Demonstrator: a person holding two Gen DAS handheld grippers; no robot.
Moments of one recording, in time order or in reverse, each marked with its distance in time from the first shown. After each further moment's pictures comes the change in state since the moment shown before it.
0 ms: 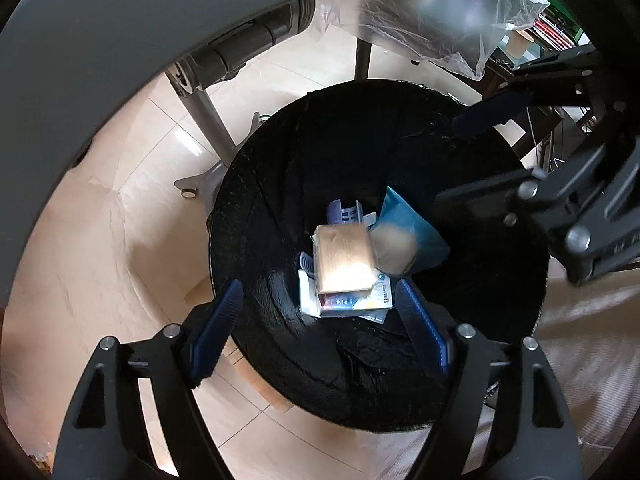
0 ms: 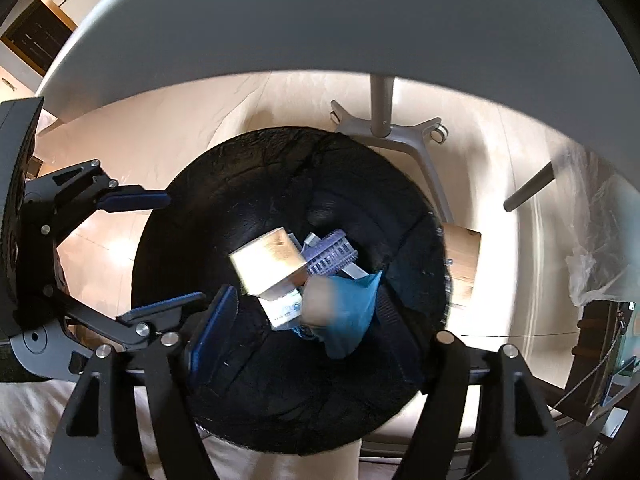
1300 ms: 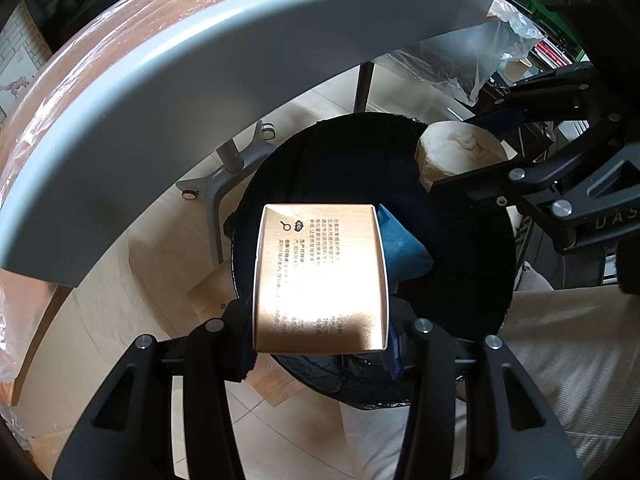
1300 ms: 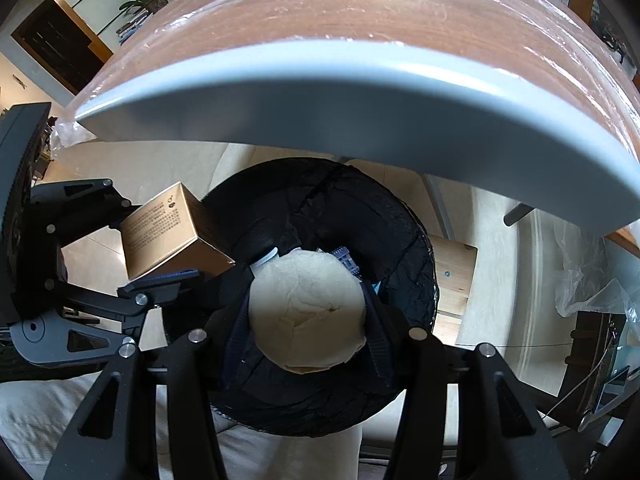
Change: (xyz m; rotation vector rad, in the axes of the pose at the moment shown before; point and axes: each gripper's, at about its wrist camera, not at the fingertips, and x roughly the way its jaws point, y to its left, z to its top) left arm -0.026 0.003 0.006 -0.046 -0.030 -0.023; right arm -0.015 -0.006 0.002 -0.031 -0.035 0.017
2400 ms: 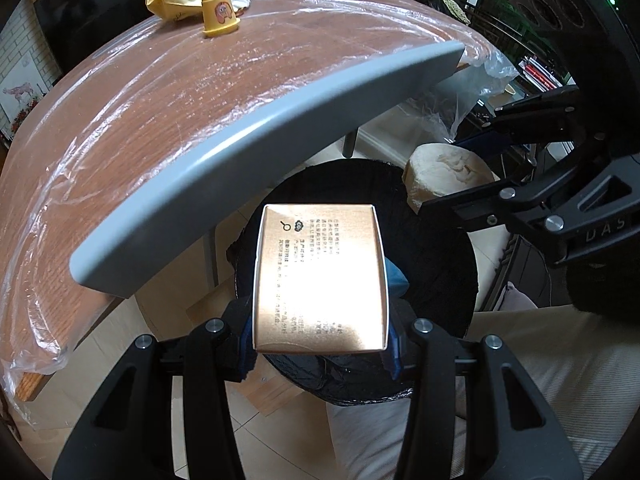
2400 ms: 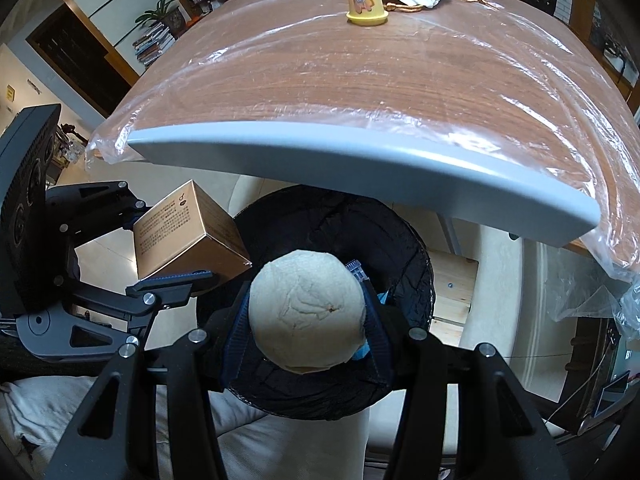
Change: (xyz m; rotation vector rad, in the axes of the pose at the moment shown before) left arm -0.042 -0.002 0.004 -0.014 -0.093 -0.035; right arm -0.042 0.009 0.006 -0.011 -0.055 0.049
